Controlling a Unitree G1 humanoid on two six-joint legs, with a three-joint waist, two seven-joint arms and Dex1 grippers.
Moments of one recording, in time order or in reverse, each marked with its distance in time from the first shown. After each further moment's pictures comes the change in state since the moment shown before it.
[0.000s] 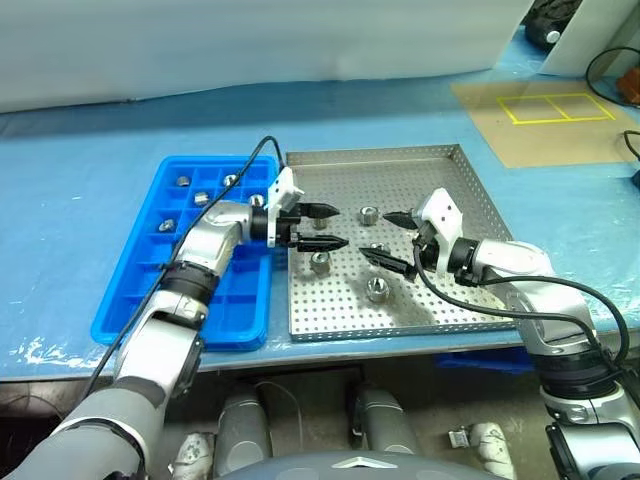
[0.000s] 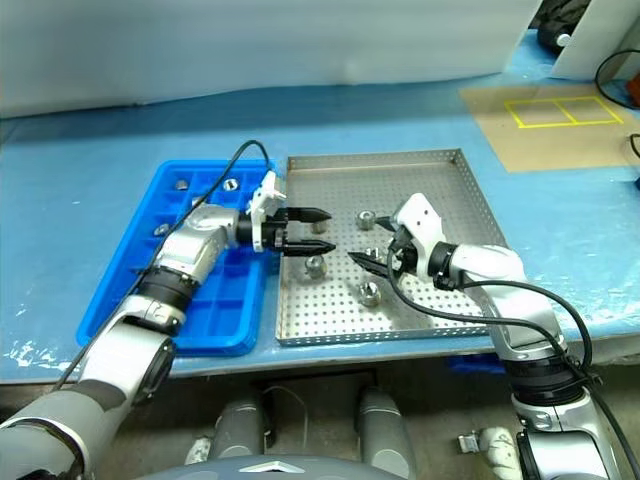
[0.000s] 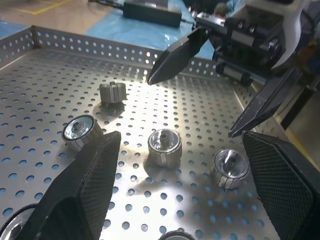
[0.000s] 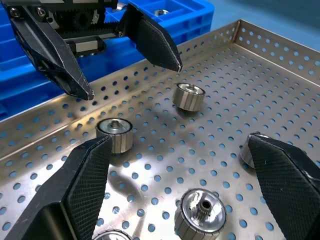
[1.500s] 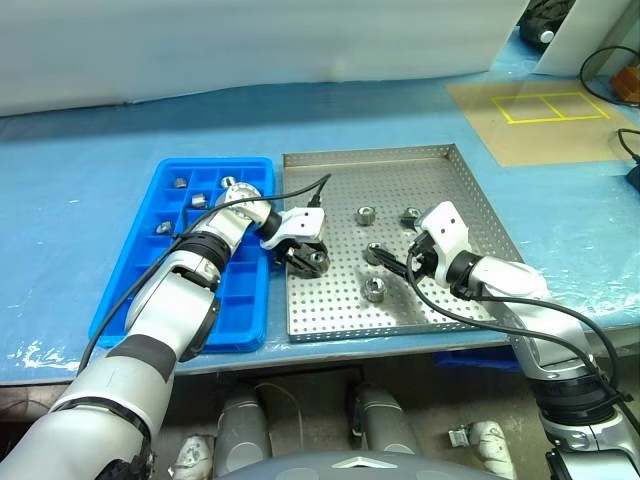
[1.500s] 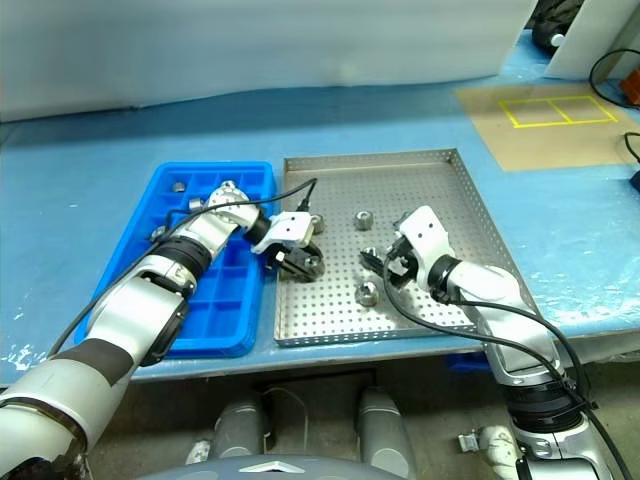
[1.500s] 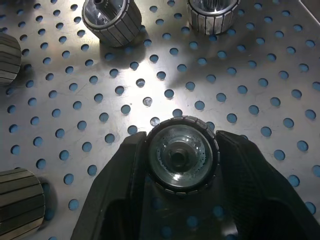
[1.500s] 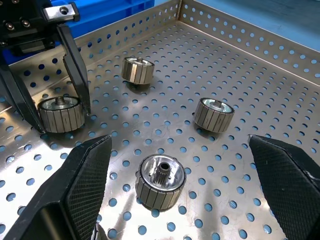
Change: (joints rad) left arm -0.187 -0.007 -0.131 0.373 0.414 -0.429 -0.113; right arm 0.089 0.033 0.003 -0.062 -0.081 -0.009 -0.184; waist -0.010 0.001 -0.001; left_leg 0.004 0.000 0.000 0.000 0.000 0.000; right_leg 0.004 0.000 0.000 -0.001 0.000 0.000
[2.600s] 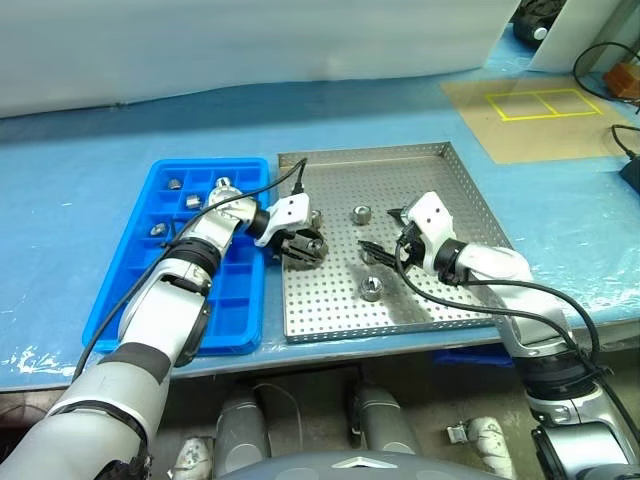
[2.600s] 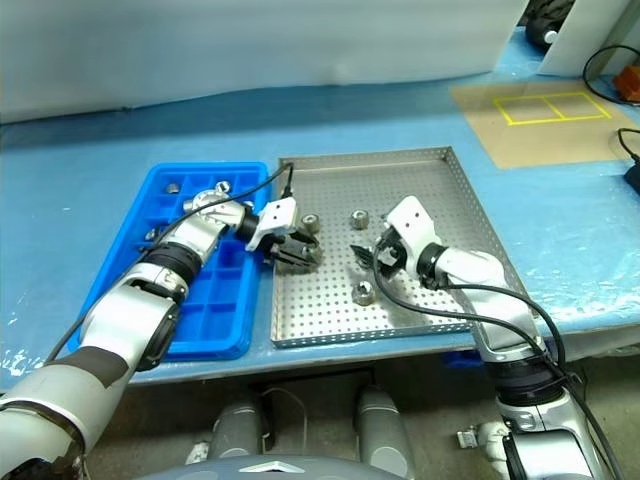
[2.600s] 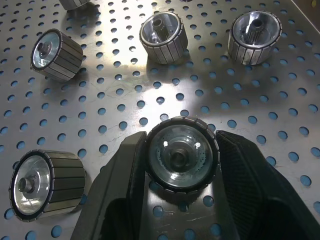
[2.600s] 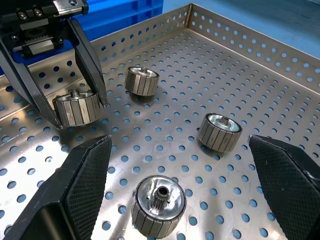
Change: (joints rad) left arm 0.057 0.030 0.098 -0.051 -0.082 0.065 0.042; right arm -0.120 0.029 0.052 0.130 -0.030 -0.057 0.063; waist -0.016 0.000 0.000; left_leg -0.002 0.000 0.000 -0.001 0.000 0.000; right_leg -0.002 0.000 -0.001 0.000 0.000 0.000
